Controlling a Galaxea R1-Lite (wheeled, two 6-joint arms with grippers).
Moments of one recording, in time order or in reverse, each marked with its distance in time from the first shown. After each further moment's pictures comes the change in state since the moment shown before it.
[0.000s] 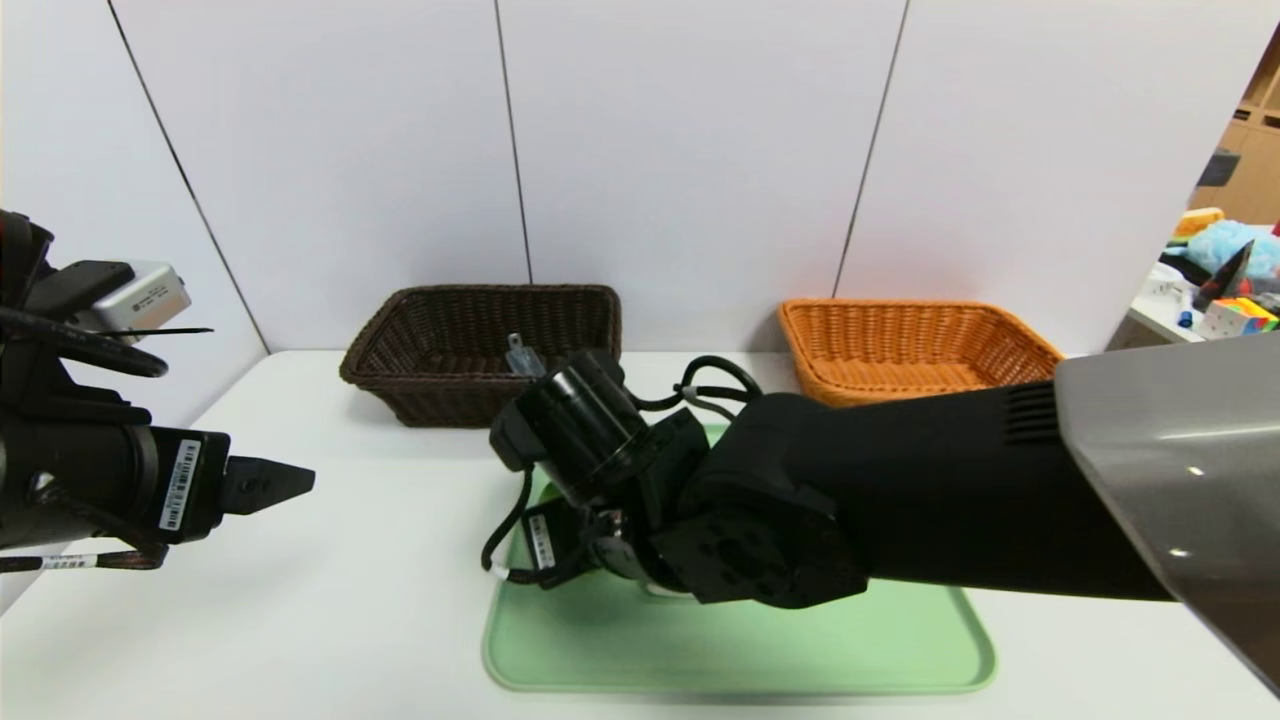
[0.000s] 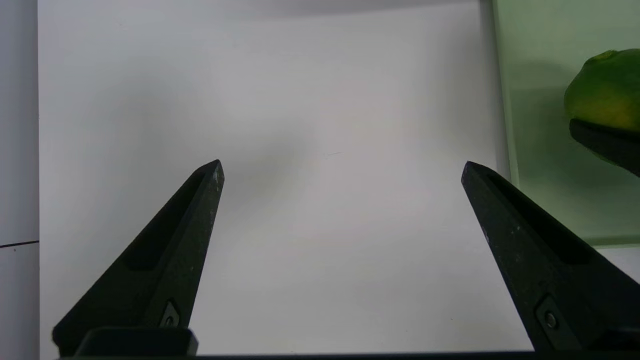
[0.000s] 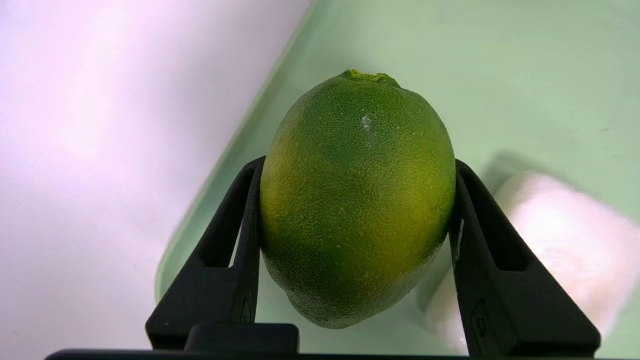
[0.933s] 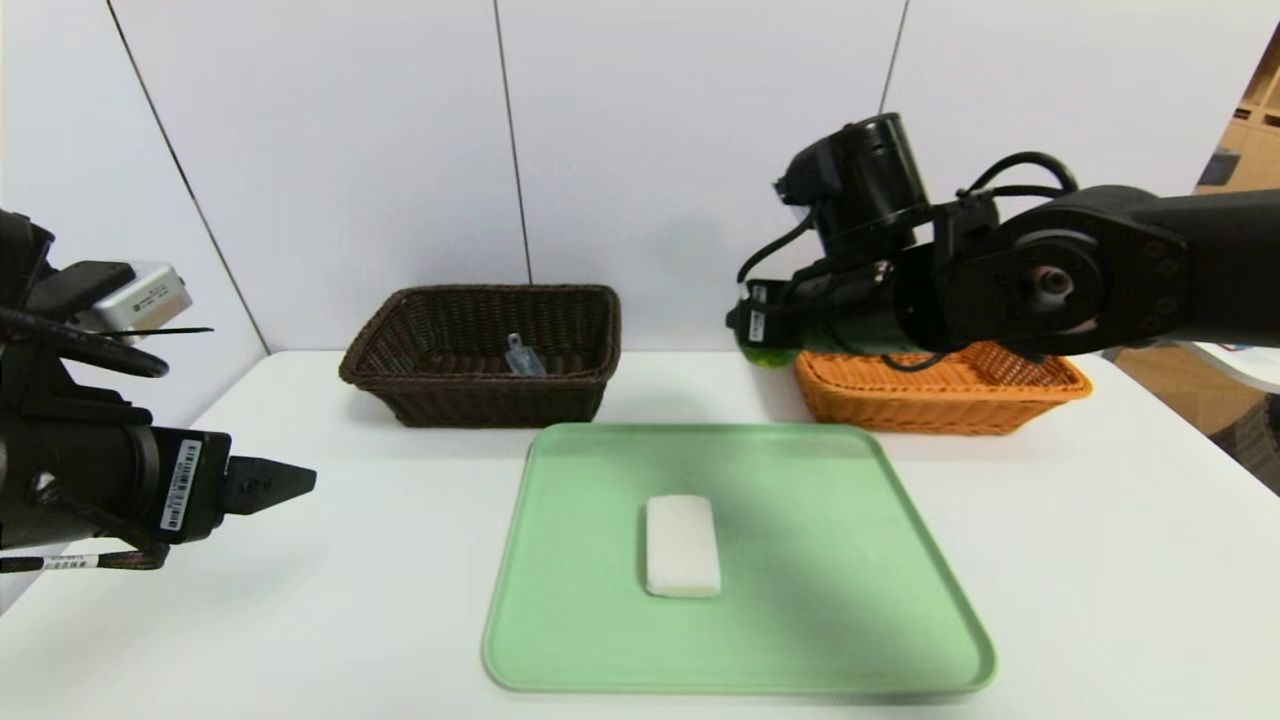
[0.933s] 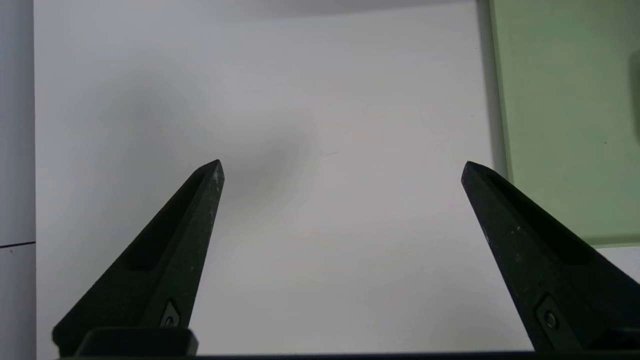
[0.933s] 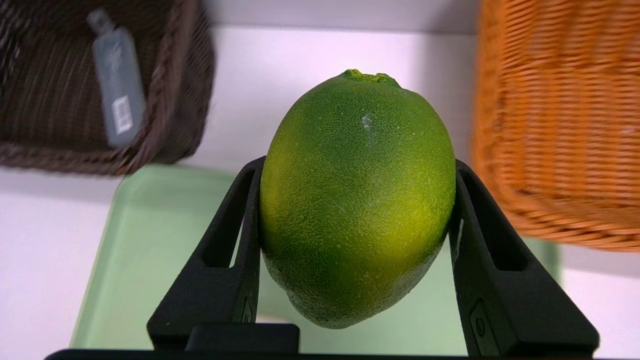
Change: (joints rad) left arm -0.001 0.000 0.001 -0.002 -0.003 -0.003; right arm -0.387 -0.227 0.012 -0.021 -0.039 -0.014
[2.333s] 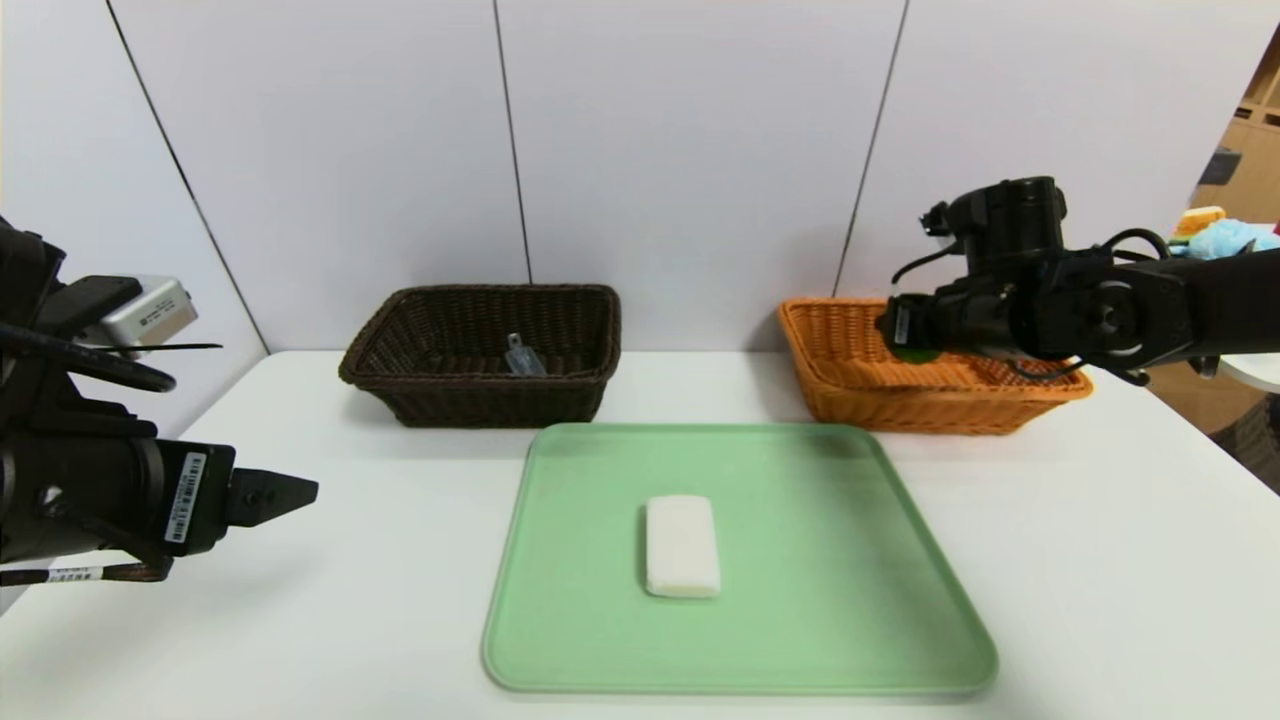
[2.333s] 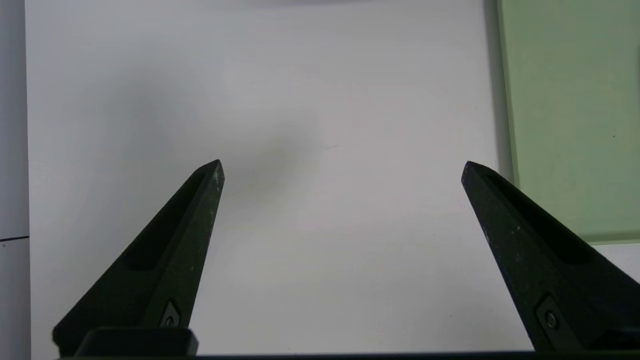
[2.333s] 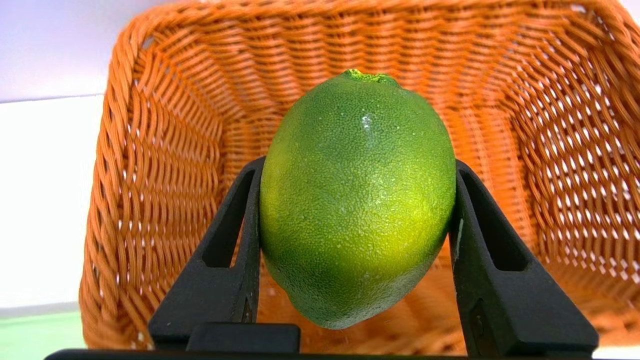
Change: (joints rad) left arm -0.004 -0.001 0.026 -0.009 0.000 -0.007; right arm -0.394 0.041 0.217 -0.297 0.062 -0.205
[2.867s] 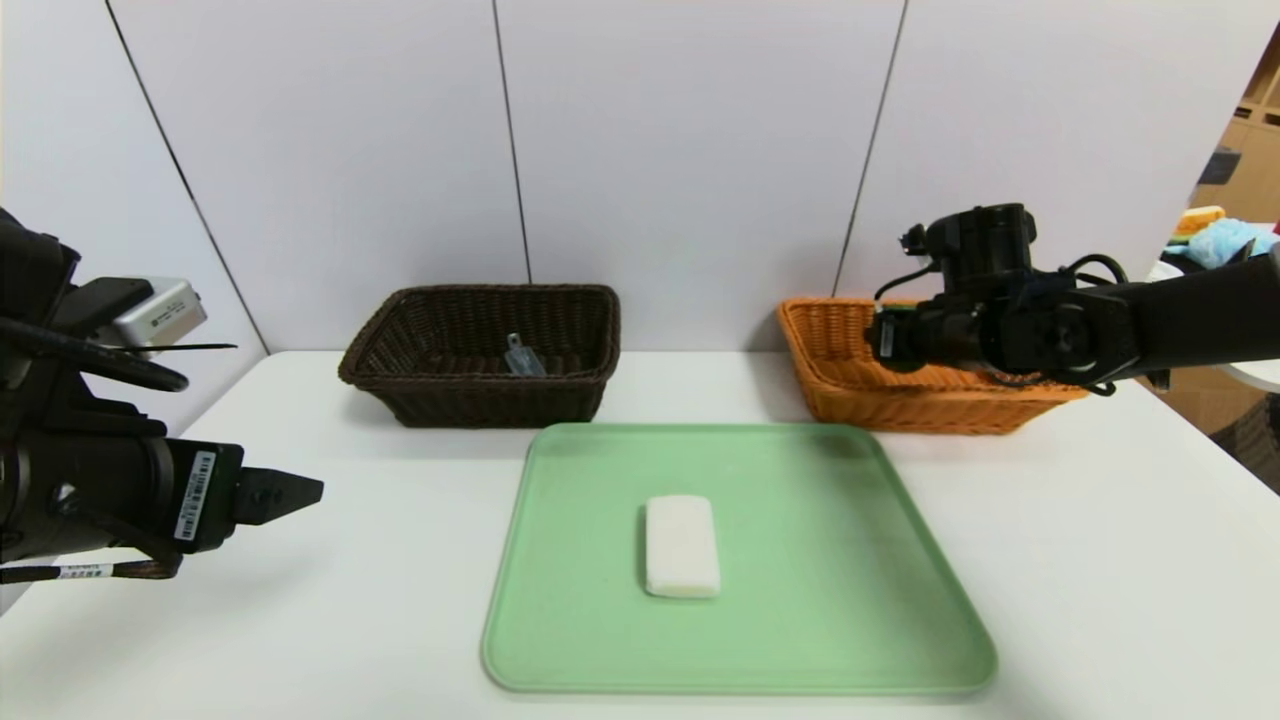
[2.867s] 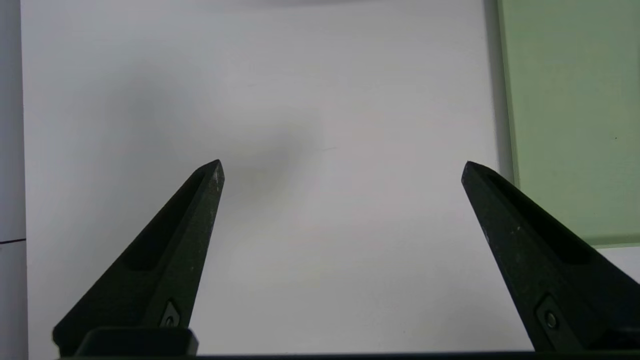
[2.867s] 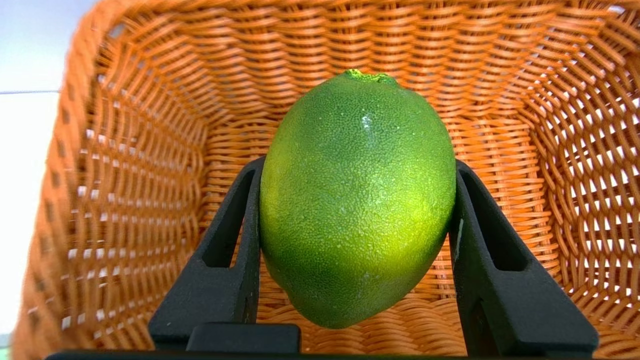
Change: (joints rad) left arm 0.001 0.013 0.001 -0.009 0.000 0.000; right arm -0.001 0.076 -0.005 -0.069 -0.002 -0.038
